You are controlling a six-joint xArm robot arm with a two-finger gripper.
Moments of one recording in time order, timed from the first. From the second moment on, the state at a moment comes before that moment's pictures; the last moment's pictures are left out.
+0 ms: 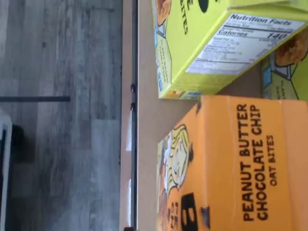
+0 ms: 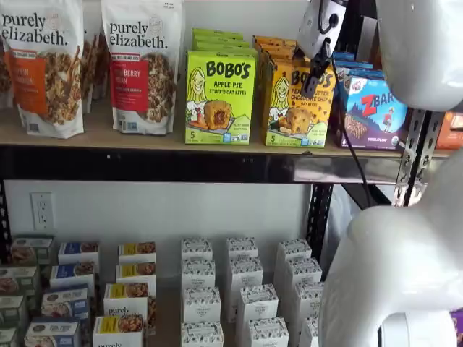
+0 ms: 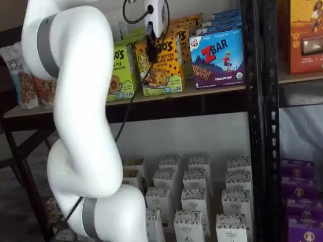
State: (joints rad) arm -0.12 -0.18 -1.52 0.23 1.58 -1.65
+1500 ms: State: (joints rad) arm -0.10 -0.15 -1.56 0.16 1.63 -1.64
